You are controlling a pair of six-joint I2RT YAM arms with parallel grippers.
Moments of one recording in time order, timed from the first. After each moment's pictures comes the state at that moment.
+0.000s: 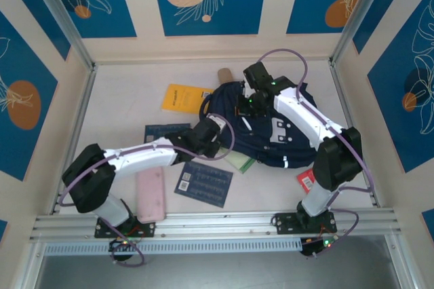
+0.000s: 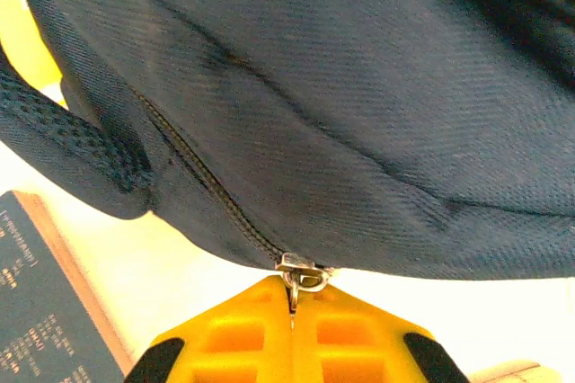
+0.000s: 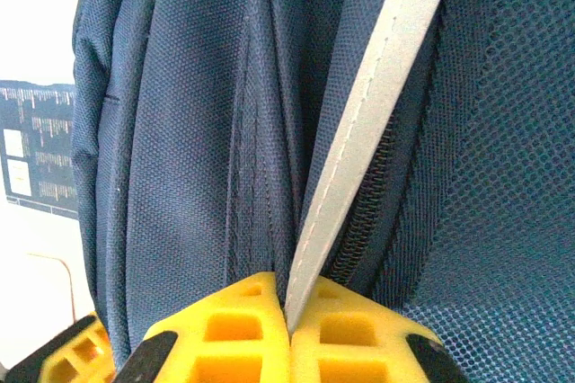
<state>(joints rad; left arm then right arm) -0.91 1.55 0.98 -0.30 -0.22 -0.23 0.47 1.68 1.48 -0.93 -0.20 0.45</state>
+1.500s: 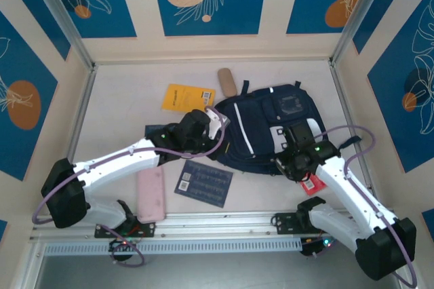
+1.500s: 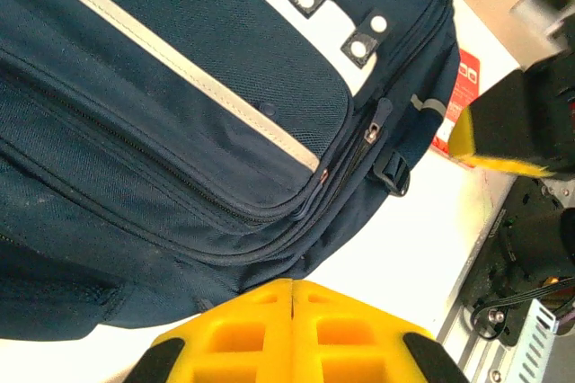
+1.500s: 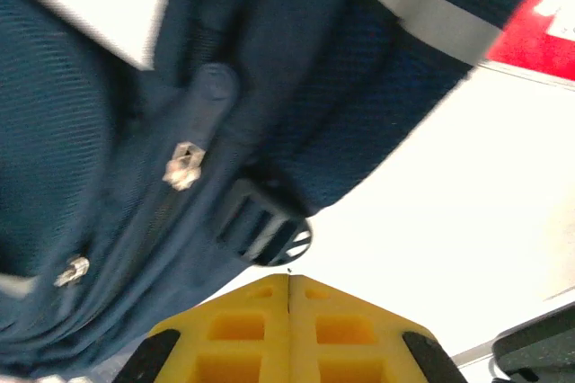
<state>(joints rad) -0.93 1.37 1.03 -0.34 0.20 -0.37 0.37 0.91 0.70 -1.09 -0.06 1.28</state>
